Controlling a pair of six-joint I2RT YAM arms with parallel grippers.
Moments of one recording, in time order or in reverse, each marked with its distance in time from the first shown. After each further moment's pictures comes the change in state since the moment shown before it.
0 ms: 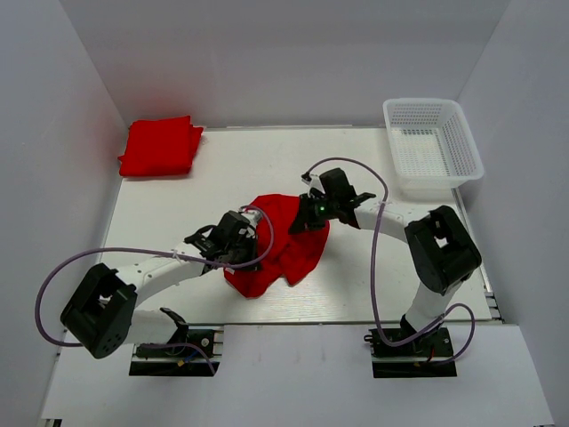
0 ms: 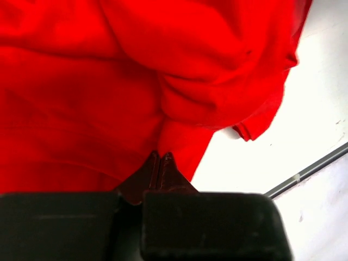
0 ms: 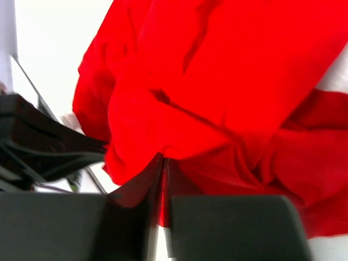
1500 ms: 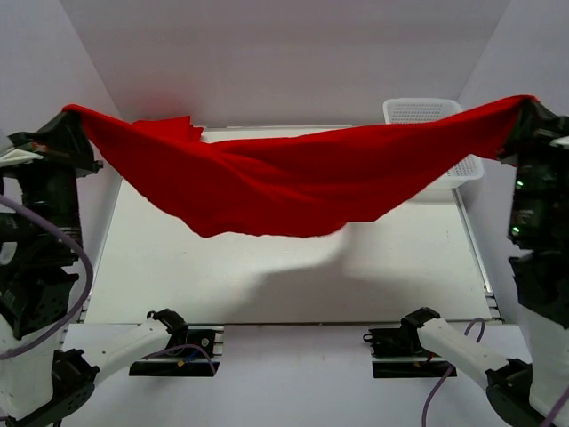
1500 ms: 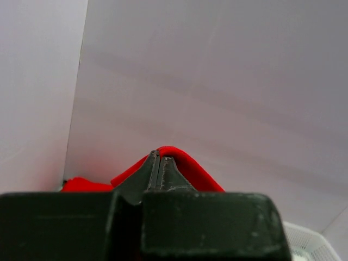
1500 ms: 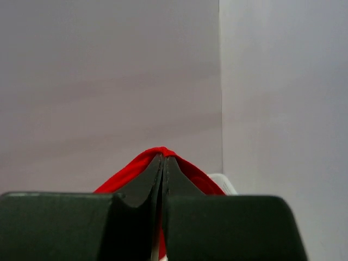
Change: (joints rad) left arm 0.008 -0.436 1.112 -0.038 -0.924 0.539; right arm -0.128 -0.853 0.664 -0.230 1.175 -0.630
